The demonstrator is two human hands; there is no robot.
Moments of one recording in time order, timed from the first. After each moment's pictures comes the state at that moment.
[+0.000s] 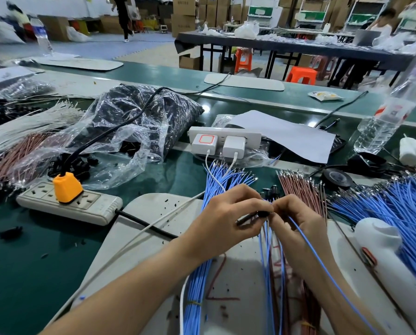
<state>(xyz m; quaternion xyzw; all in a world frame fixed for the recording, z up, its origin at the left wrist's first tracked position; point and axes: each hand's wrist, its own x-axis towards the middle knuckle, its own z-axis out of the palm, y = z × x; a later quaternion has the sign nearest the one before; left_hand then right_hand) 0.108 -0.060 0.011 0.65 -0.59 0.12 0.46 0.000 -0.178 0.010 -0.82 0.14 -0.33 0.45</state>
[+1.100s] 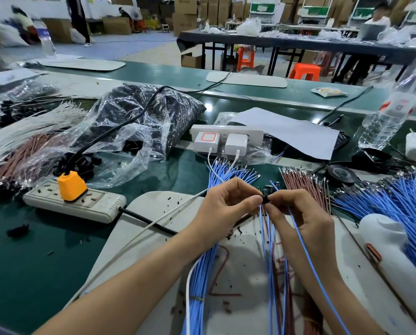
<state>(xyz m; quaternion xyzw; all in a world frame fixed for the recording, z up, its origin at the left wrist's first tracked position) 0.111 -0.066 0.003 0.55 -0.37 -0.23 0.71 0.000 -0.171 0.009 -0.81 0.11 -0.42 0.38</state>
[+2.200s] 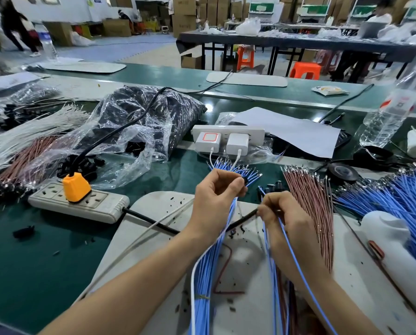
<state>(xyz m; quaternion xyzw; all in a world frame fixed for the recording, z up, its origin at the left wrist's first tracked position) 0.113 -0.070 0.006 0.57 -0.22 -0.13 0.78 0.007 -0.157 0.000 -0.85 0.10 -0.37 0.37</state>
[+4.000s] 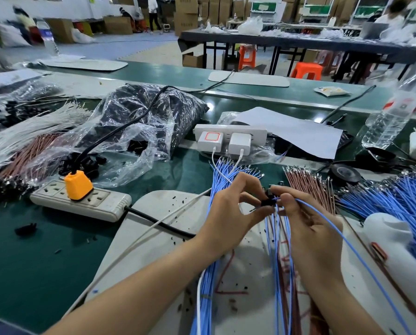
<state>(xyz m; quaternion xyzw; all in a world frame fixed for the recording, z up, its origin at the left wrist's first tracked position) 0.100 -0.068 0.004 0.65 -0.44 -0.03 0.62 0.041 -0.092 0.031 -0.75 0.05 -0.36 0.54</state>
